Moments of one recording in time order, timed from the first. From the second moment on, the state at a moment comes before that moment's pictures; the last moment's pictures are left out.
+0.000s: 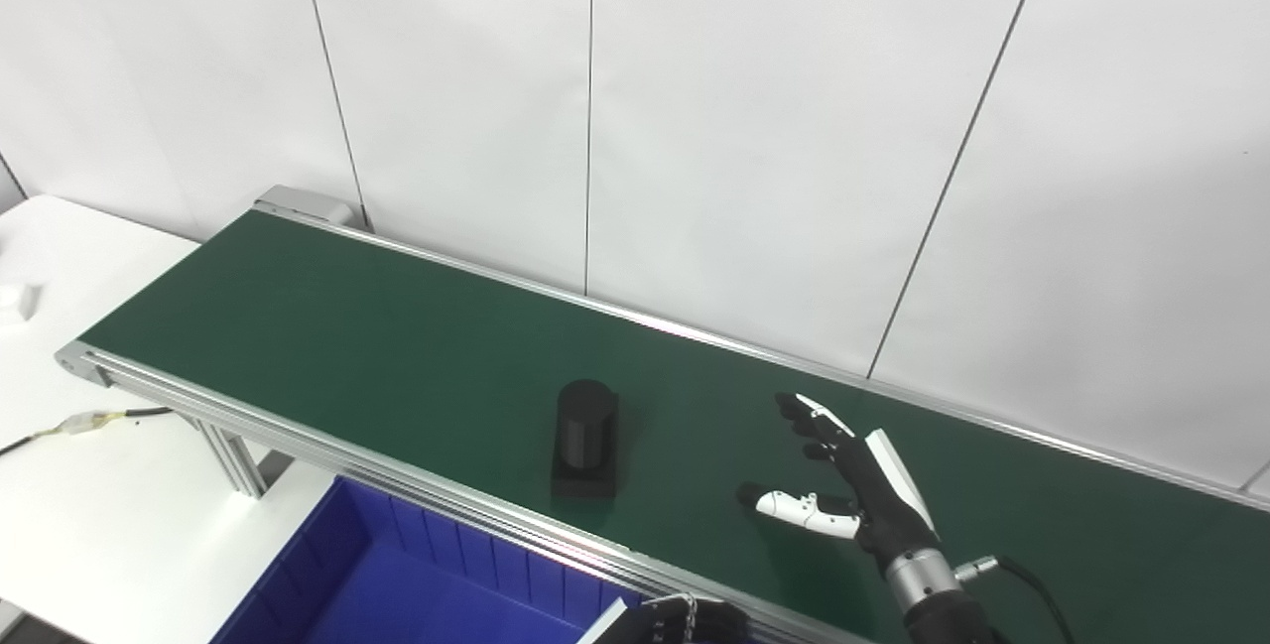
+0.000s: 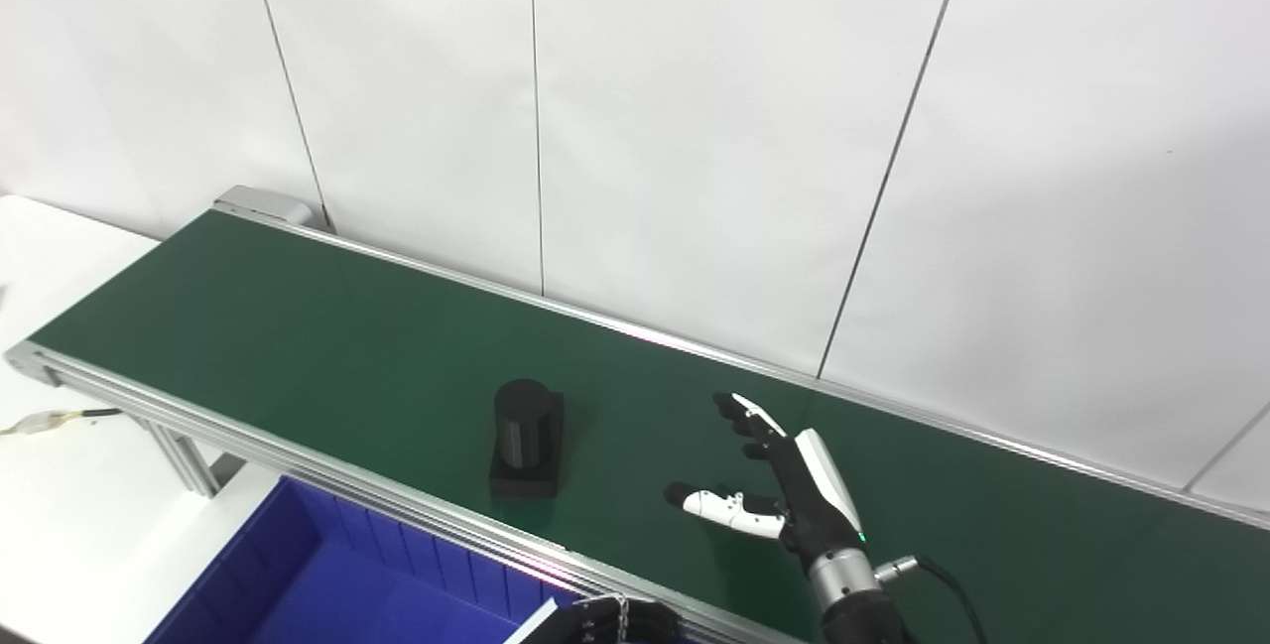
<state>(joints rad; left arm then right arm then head) 0.01 -0.01 -0.16 0.54 -0.03 -0.44 -0.29 -0.47 -0.05 0.28 0.49 -0.34 -0.12 0.10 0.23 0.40</state>
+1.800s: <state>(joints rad) 0.02 -0.04 -0.17 0.53 -0.03 -0.44 -0.27 -0.59 0.04 0.37 0.64 -0.42 -0.13 0.08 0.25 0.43</state>
